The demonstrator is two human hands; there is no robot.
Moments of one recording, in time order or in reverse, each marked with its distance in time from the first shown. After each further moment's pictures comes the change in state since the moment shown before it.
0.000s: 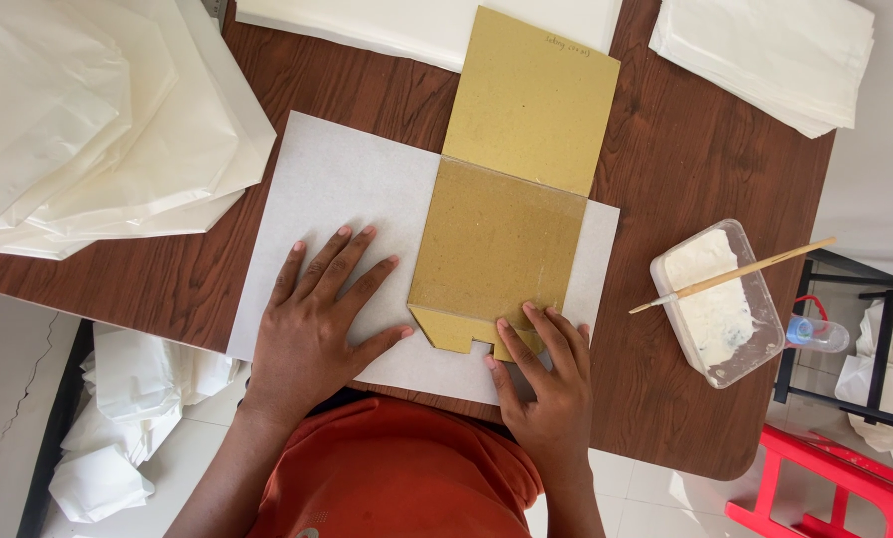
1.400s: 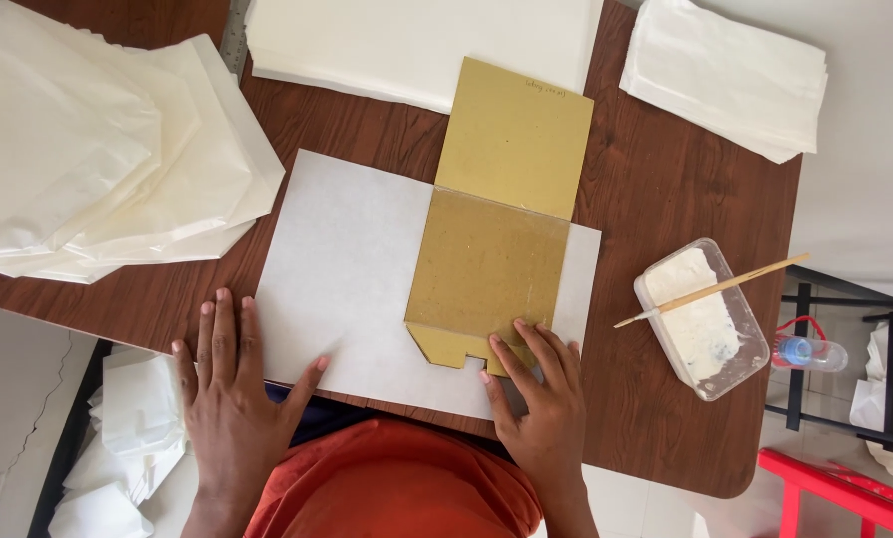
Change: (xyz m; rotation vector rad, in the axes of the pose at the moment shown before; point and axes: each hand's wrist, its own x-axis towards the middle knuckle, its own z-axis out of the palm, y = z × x) left_hand -0.072 -0.005 -0.016 0.260 0.038 -0.457; right_hand 0.000 -0.004 -0.002 -0.021 0.010 0.032
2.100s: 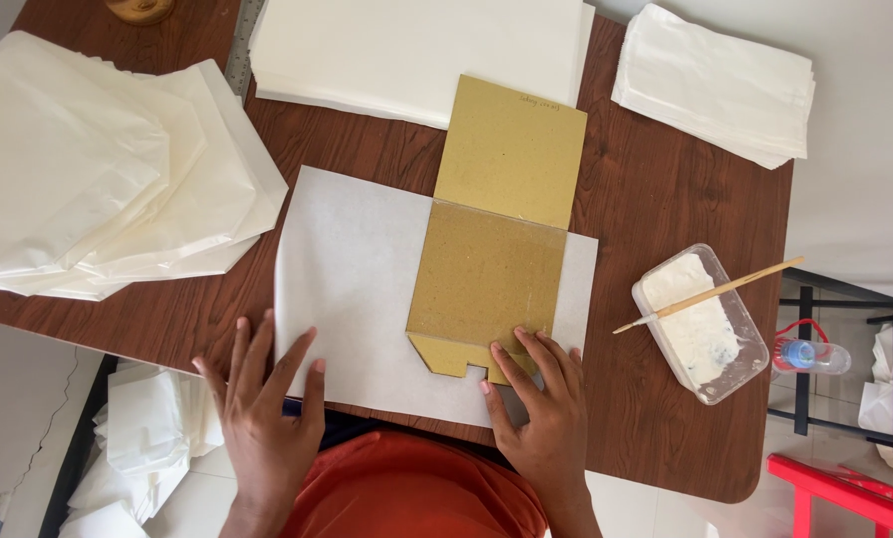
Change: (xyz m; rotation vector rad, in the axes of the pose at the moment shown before) left_hand -0.005 0.018 0.015 -0.318 0.158 -0.008; right_hand 0.000 -0.001 0.001 0.005 0.008 0.008
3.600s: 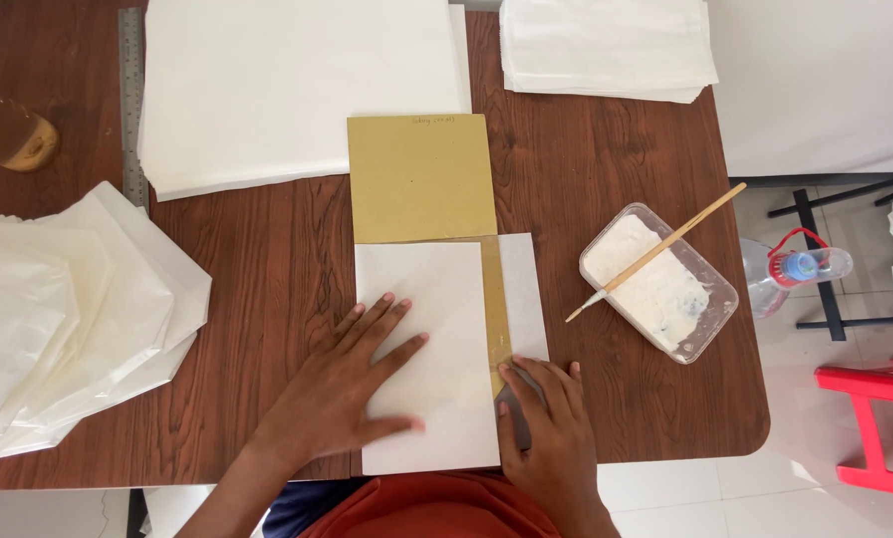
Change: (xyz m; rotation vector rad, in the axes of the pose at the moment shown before) left_hand 0.115 0.051 0.049 -0.171 -0.767 0.918; right_hand -0.019 0.006 -0.011 -0.069 0.122 0.165
